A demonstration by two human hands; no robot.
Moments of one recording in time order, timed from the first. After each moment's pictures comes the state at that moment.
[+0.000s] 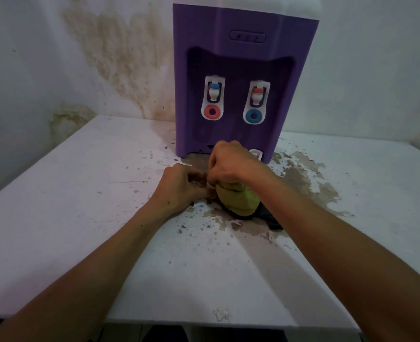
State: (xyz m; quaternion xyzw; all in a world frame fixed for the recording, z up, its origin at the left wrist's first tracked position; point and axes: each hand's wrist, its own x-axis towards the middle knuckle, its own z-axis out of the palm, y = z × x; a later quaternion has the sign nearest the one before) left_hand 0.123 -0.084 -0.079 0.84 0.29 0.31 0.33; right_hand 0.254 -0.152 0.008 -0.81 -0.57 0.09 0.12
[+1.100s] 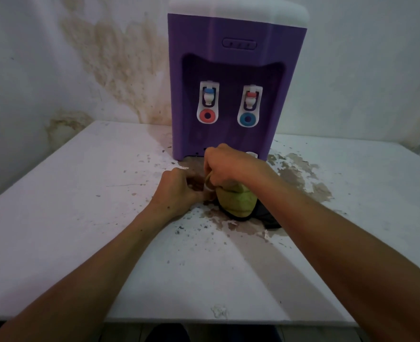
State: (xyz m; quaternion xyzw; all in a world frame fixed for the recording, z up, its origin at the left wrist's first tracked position) left_hand 0.123 -0.095 -0.077 0.84 0.30 0.33 0.31; right_hand 0.249 -0.164 0.024 -0.77 -0.63 0.09 0.02
